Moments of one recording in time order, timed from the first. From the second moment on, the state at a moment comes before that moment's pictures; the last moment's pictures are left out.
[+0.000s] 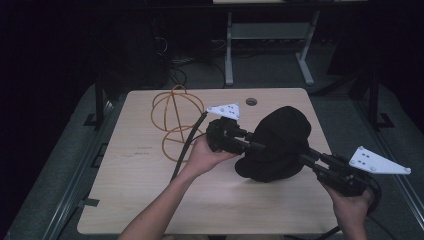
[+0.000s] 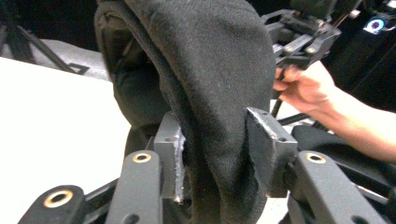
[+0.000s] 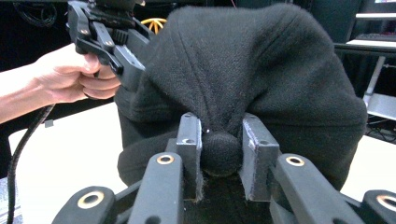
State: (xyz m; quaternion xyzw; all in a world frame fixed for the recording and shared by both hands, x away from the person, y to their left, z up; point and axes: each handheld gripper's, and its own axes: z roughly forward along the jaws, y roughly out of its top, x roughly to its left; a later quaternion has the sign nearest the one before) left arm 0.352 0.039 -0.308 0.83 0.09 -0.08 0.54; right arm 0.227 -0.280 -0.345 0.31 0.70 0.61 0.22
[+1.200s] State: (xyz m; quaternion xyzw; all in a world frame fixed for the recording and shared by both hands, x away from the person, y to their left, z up) left arm 0.325 0.101 -0.333 0.87 0.14 0.04 0.48; right arm 0.263 -0.294 -0.302 0.33 0.72 0.57 0.22
